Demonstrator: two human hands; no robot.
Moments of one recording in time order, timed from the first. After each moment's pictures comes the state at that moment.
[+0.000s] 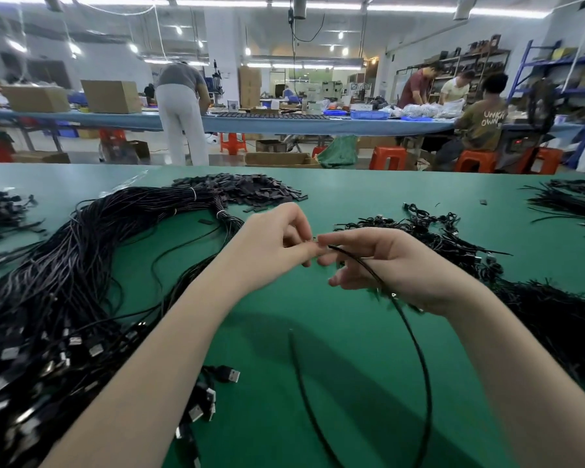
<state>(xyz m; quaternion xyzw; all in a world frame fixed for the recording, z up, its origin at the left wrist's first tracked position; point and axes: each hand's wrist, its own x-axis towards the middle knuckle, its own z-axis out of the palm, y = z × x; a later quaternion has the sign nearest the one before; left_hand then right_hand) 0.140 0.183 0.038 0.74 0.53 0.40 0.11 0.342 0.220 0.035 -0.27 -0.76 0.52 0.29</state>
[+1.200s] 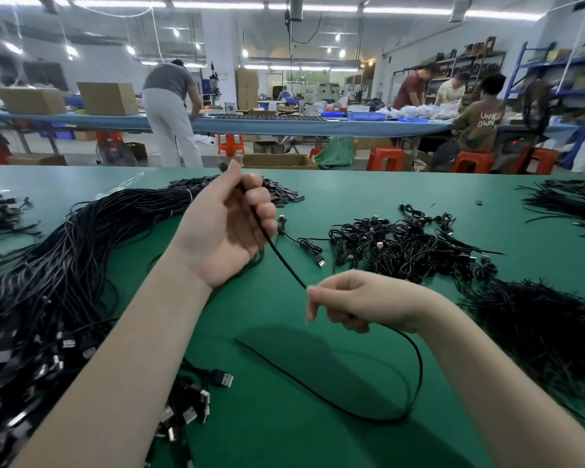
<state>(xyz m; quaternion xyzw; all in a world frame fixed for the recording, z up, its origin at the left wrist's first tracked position) 0.121 0.173 0.066 0.39 0.22 0.61 0.66 0.328 0.218 0.009 -0.34 -0.80 0.49 0.09</state>
